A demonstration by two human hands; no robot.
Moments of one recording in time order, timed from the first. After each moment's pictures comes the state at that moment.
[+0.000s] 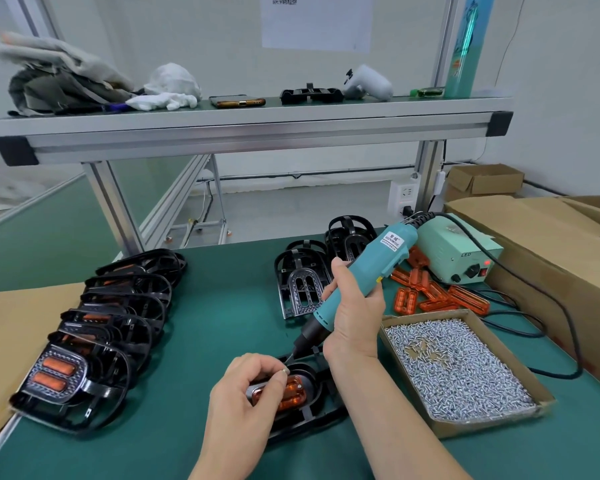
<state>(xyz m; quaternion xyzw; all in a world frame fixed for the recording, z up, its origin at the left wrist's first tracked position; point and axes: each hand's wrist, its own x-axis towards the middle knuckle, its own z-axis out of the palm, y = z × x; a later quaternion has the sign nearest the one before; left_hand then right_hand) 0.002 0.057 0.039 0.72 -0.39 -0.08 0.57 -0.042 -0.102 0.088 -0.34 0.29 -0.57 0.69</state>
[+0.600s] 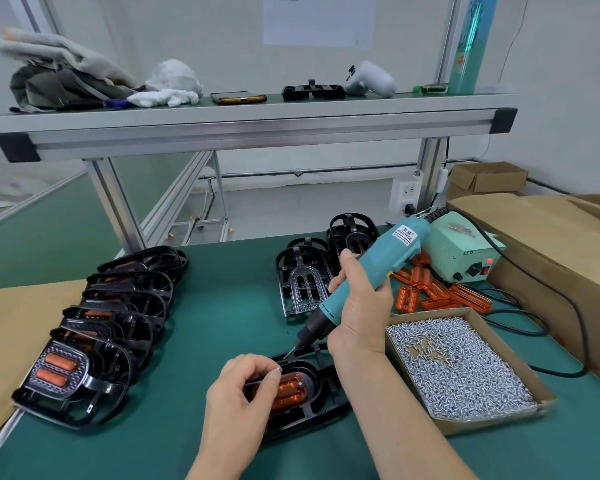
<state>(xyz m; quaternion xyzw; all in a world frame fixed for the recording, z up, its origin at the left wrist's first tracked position) 0.010 0.055 0.025 0.74 -0.36 -0.08 0.57 -0.048 -0.103 0.098 -0.32 0.26 -0.58 0.71</state>
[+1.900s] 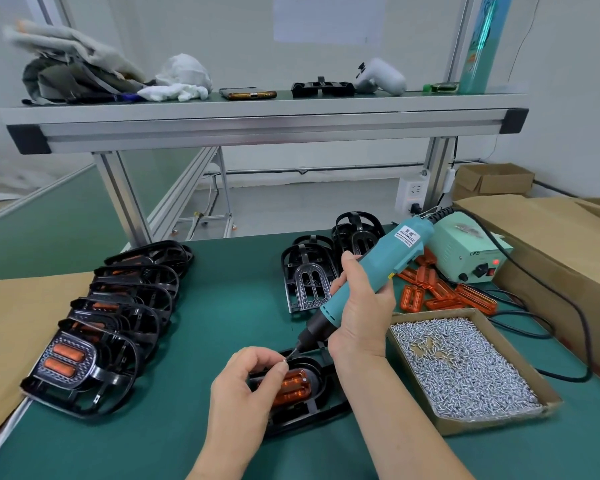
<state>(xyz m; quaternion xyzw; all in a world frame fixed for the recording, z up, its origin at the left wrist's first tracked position) 0.010 0.054 0.024 0.72 -0.33 -0.09 0.60 -0.045 -0.094 0.097 -0.33 0.27 -0.59 0.69</state>
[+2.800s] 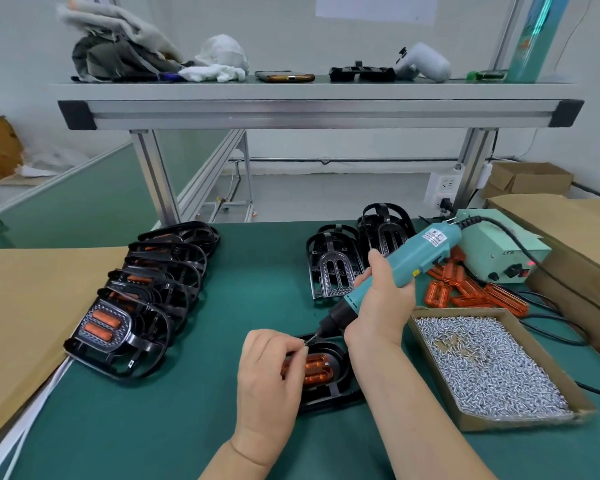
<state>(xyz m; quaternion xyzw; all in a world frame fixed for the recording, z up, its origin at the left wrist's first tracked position) 0.005 0.051 0.015 0.71 -0.42 0.19 0.53 -0.036 -0.087 0.092 -0.30 0.34 -0.57 0.68</state>
